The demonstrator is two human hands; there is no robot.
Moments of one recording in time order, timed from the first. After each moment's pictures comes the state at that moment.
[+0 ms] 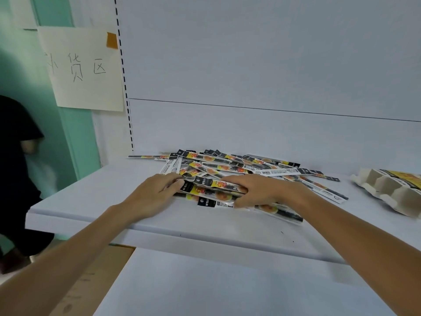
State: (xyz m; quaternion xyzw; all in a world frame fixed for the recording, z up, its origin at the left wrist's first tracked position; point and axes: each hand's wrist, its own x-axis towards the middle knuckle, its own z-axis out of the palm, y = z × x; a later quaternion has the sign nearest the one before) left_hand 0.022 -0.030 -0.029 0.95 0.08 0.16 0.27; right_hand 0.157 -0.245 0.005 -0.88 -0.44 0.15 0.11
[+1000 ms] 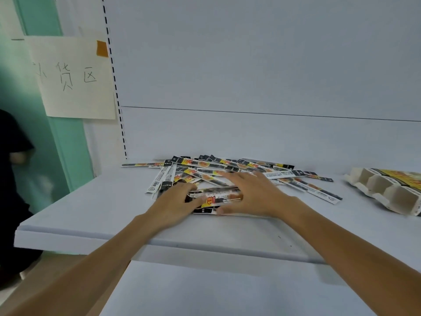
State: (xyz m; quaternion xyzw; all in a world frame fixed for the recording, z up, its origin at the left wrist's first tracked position) left_hand 0.053 -0.055 -0.040 0.96 0.06 0.12 0.26; right_hand 0.142 -0.245 -0.004 -0.90 -0.44 -0.07 0.03
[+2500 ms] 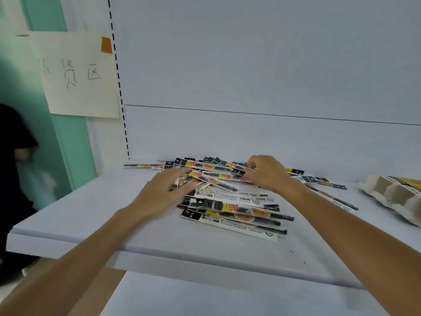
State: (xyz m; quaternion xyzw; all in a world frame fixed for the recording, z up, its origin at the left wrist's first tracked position) left_hand 0.062 -0.015 -0.033 0.93 0.05 0.20 0.30; right_hand 0.222 -0.227 0.006 -0.94 -0.30 -0.13 0.14
